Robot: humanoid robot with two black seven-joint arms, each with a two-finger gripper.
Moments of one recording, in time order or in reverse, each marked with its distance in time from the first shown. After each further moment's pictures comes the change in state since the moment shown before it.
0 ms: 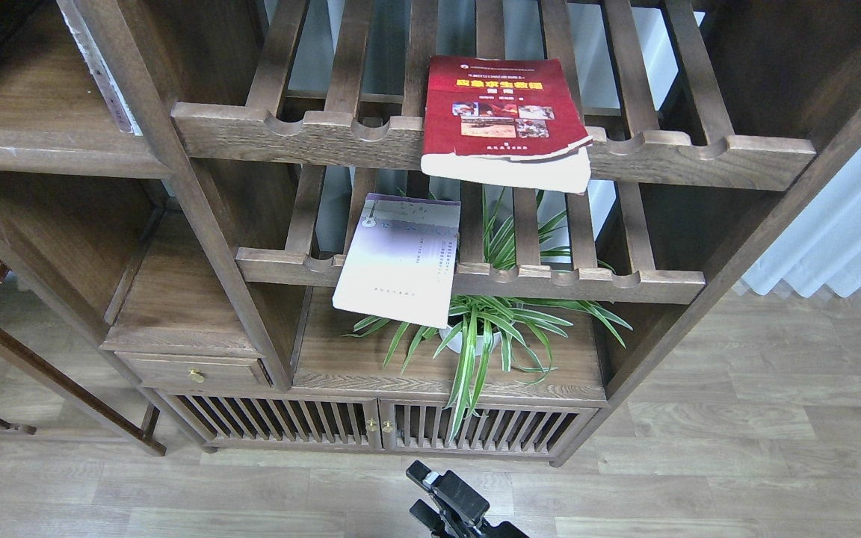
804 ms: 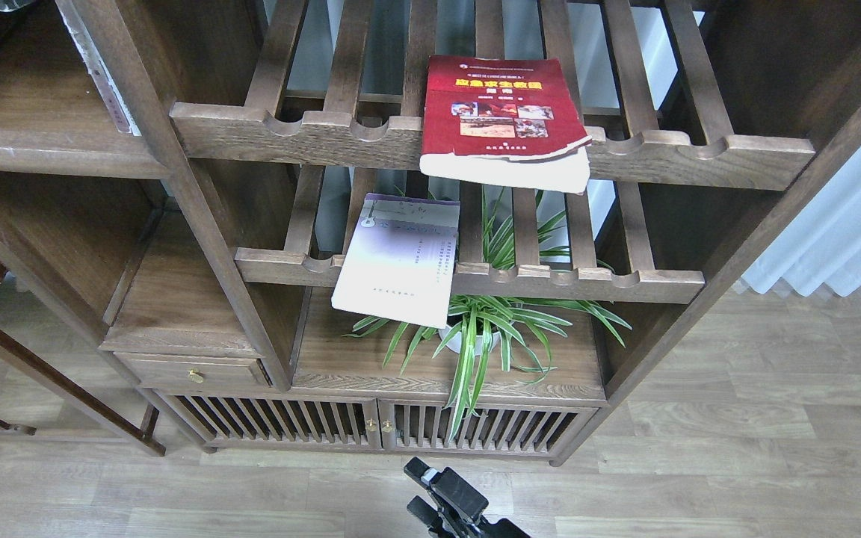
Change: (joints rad) left arm -0.145 -0.084 0.154 0.109 -0.004 0.000 -0.032; right arm 0.002 0.000 -0.001 0.011 0.001 0.000 0.000
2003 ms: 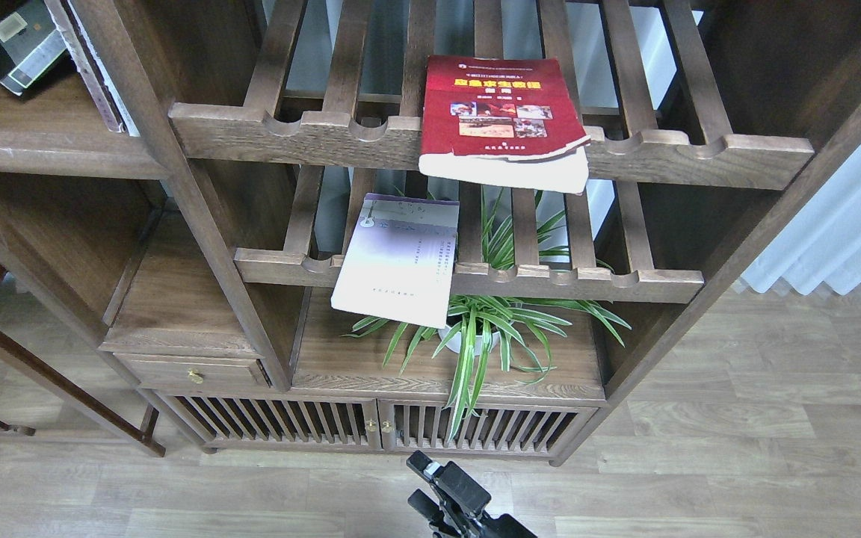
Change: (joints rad) left arm 0.273 -0.001 -0.174 -0.228 -0.218 0.000 -0.037; right arm -0.006 0.000 0.028 0.019 0.002 0.000 0.003
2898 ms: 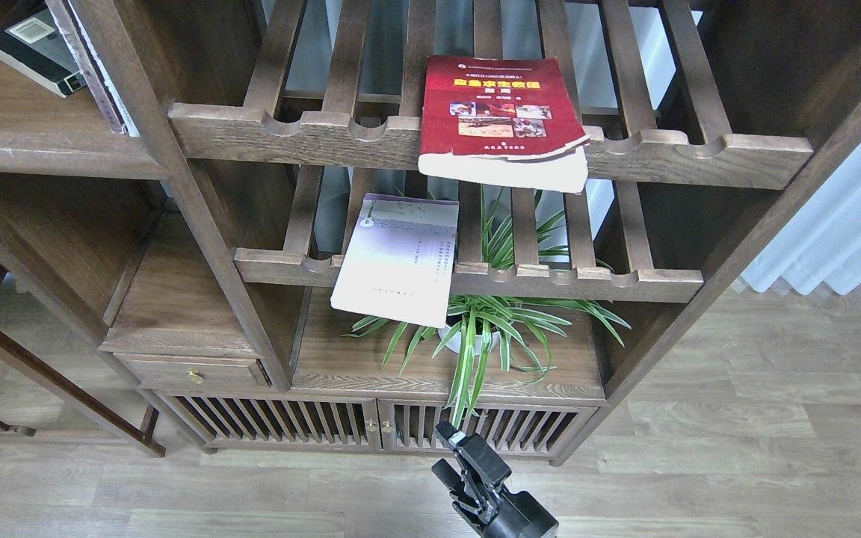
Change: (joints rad) left arm 0.667 -0.062 -0.171 -0.399 -0.203 0.000 0.006; right arm 0.024 0.000 0.043 0.015 0.004 0.000 0.098
